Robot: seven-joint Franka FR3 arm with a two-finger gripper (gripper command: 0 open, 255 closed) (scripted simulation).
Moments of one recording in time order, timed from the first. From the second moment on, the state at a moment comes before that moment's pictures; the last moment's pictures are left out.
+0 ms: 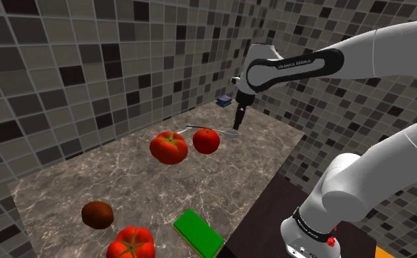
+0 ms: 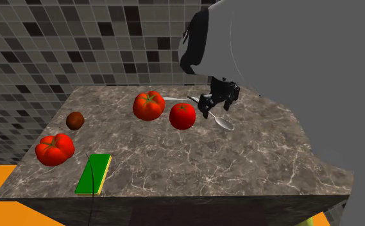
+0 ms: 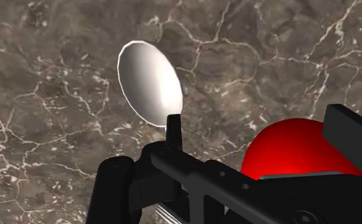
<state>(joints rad) 0.08 -0.34 -0.19 -2.42 -0.03 2.10 -0.62</state>
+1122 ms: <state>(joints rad) 0.13 0.06 -0.23 -2.29 0.13 2.41 -0.94</state>
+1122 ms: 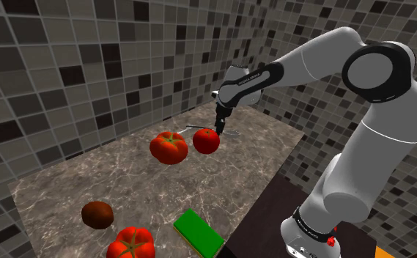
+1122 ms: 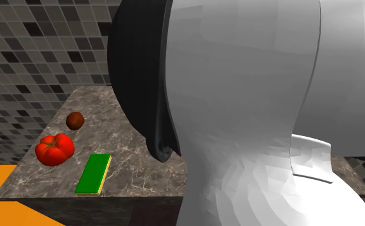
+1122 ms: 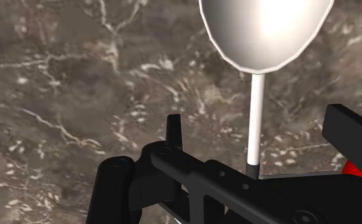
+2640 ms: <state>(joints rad) 0.13 0.01 -0.24 -2.26 0.10 2.34 -0.91</state>
